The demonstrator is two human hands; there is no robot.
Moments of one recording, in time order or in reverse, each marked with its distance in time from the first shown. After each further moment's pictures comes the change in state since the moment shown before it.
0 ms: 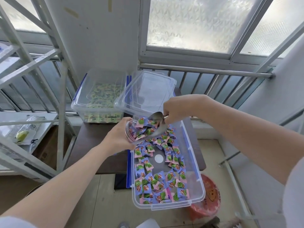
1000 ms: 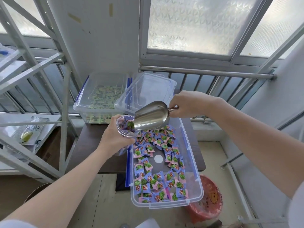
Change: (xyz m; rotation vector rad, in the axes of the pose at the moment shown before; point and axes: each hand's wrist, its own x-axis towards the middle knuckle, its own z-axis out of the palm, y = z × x) left_hand -0.010 -0.003 0.007 -0.177 0.283 -0.050; right_hand -0.028 0.021 0.004 0.096 0.247 0.028
